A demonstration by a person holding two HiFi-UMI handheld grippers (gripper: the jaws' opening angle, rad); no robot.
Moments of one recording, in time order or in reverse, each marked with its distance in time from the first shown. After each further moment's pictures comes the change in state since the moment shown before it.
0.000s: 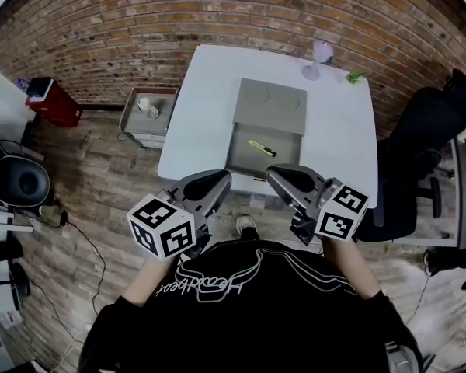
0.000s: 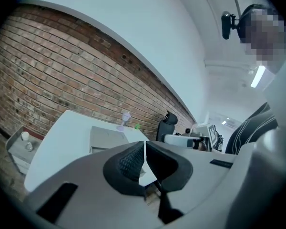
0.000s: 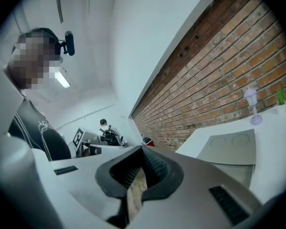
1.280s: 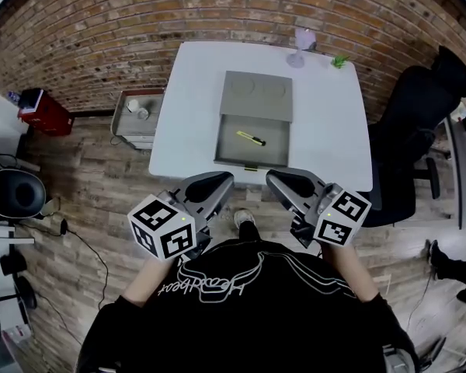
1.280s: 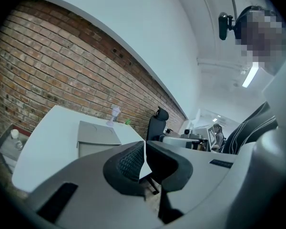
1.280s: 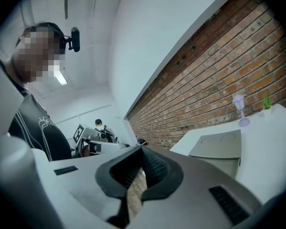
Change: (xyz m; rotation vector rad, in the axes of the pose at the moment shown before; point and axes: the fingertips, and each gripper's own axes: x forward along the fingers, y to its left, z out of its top) left arm 0.013 -0.036 -0.017 0.025 0.035 -0.100; right arm -0.039 0.010 -0.016 -0.039 -0.028 -0.088
